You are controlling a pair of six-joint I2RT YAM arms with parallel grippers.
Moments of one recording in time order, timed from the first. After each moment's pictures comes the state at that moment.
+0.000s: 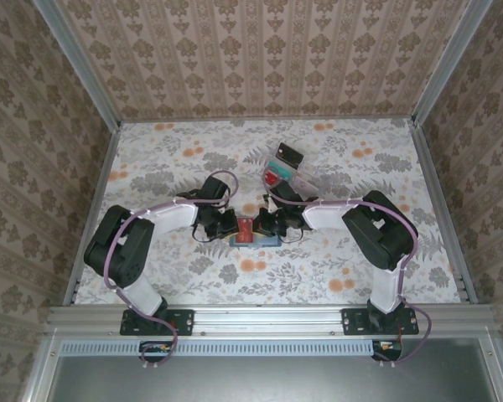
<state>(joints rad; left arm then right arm) -0.57 1.66 0.88 -0.44 0.34 -0.77 0.65 1.90 1.00 -0.05 -0.46 0.89</state>
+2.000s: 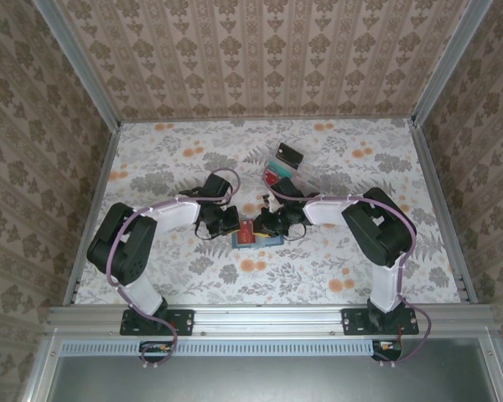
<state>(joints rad) -0.58 1.69 0.91 -0.43 0.32 -0.78 0.62 1.92 1.04 -0.14 -0.57 0.81</state>
